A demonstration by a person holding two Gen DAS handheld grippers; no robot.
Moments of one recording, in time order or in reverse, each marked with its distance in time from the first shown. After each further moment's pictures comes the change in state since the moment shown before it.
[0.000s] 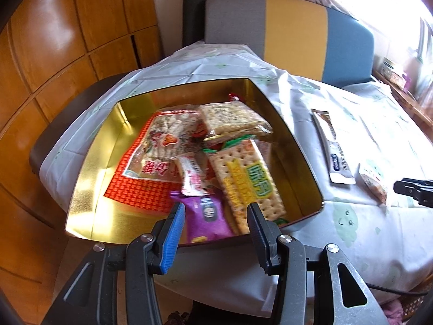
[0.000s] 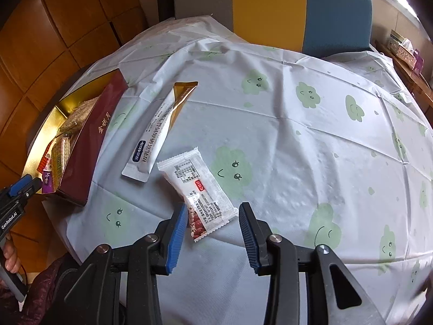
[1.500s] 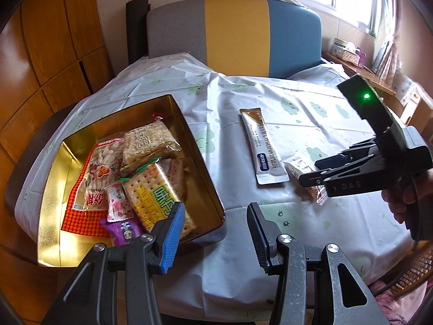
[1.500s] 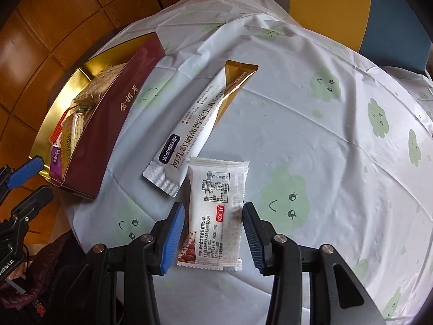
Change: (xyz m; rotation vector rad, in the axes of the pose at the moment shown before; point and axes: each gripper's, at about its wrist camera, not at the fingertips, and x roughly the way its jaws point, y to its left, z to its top) left arm -0.015 -0.072 0.011 0.188 -0.029 -0.174; right arm 0.054 0.038 0.025 -0.209 0.155 0.126
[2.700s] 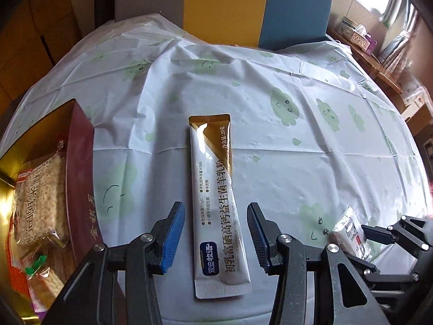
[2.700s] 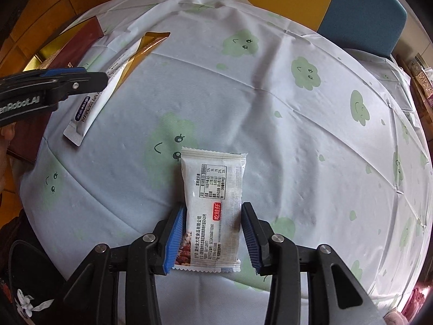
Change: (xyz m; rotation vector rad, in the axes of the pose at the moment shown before) left arm 0.145 -0.058 0.102 -0.046 0.239 -0.103; right arm -0.016 -0.065 -0.036 0.049 0.084 -0.207
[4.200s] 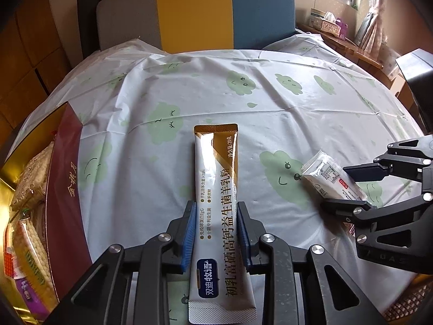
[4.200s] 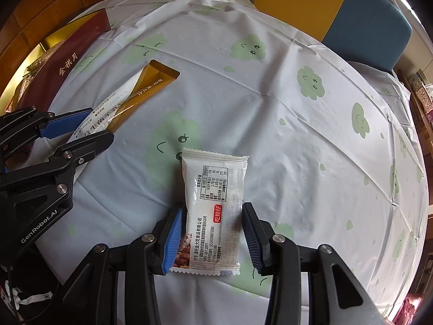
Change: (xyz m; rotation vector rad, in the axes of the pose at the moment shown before) left arm -0.014 -0.044 -0.071 0.144 -0.126 0.022; right arm 0.011 0.013 -0.004 -0.060 -0.026 -0.030
